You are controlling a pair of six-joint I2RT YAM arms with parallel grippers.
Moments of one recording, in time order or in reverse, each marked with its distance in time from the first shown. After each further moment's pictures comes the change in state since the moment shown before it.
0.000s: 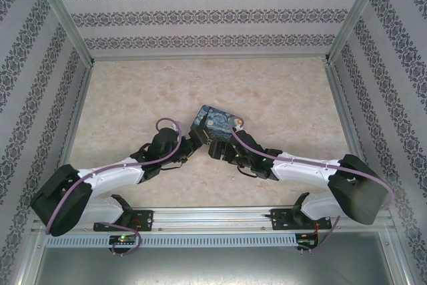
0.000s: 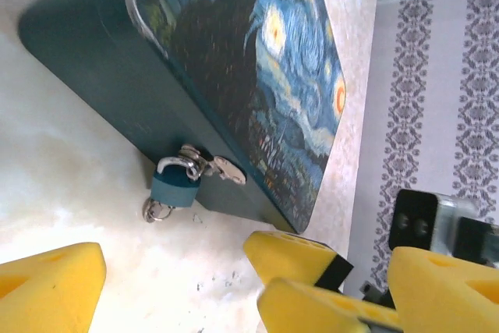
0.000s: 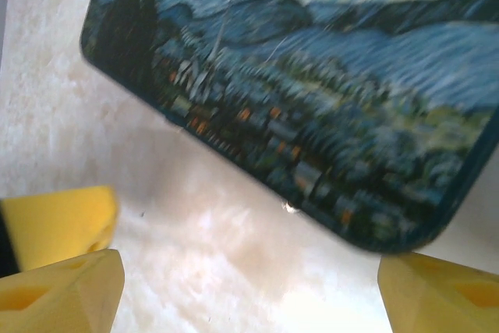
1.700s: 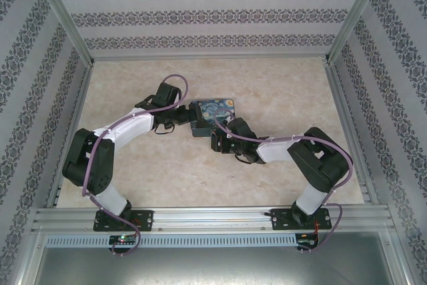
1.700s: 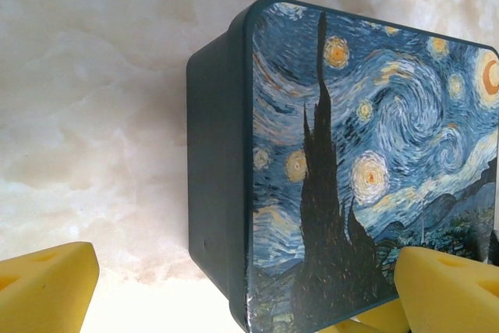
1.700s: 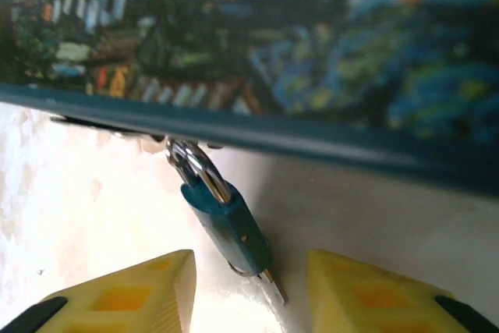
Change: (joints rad) left arm 0.285 0.406 0.623 -0.642 0.079 0.619; right arm -0.154 0.347 0.107 0.201 -0.181 -0.312
